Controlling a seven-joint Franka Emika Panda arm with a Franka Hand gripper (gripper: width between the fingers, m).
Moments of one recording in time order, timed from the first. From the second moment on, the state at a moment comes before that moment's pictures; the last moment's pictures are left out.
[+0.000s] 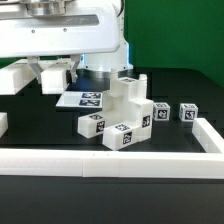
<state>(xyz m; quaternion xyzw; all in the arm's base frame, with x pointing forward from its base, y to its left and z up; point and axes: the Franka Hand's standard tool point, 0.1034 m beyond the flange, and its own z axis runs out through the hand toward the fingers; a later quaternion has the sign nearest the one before) 0.571 -0.108 0.103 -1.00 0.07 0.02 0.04</state>
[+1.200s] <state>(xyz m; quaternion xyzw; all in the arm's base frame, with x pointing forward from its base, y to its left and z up) 0.551 -0.091 0.135 -0.93 0.36 0.04 0.06</state>
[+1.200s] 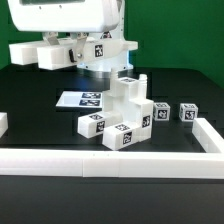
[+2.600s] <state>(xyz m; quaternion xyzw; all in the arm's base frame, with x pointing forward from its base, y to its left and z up) 0.567 -0.003 0.127 -0.89 0.45 0.06 0.04</state>
